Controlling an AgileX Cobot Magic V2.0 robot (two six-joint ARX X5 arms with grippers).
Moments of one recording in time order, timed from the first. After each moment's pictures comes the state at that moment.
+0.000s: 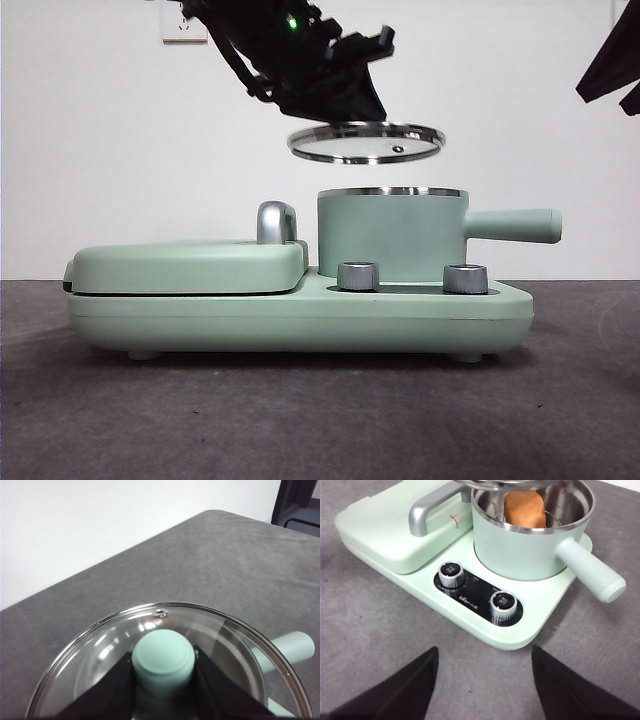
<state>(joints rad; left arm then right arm) -0.65 1.76 1.35 0.12 0.10 0.11 0.49 0.56 0.58 -0.52 -0.13 -0.03</state>
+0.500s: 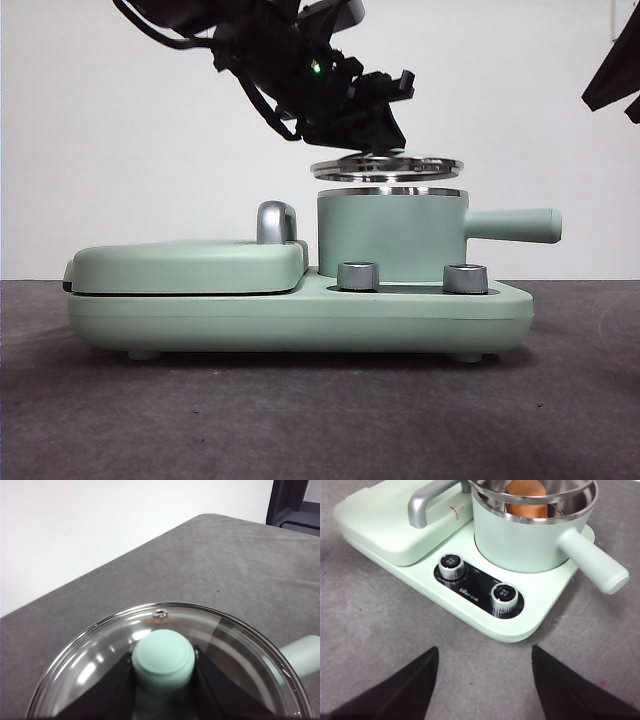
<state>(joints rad) -0.66 1.87 1.37 0.26 0.12 0.14 0.49 0.56 0.58 -0.55 -0.13 -0.03</state>
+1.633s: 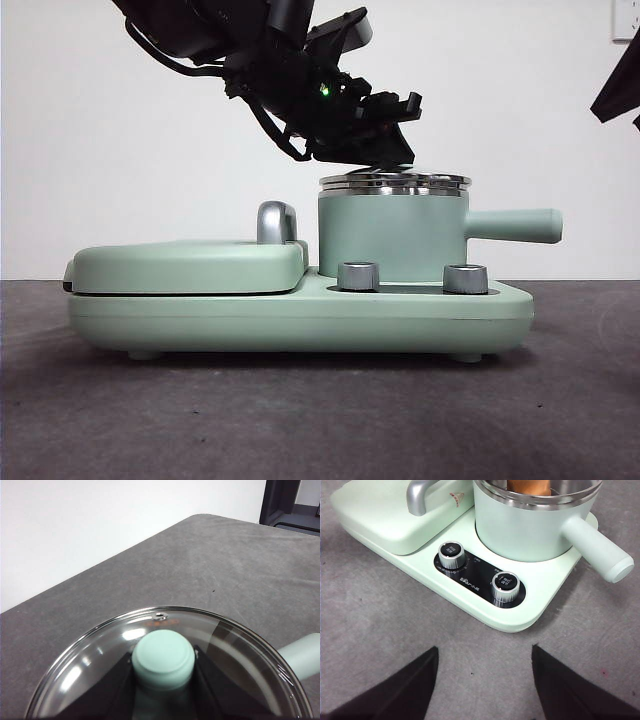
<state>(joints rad) -0.66 1.92 1.37 0.32 0.14 0.14 0.49 0.56 0.58 -0.58 -0.13 -0.03</state>
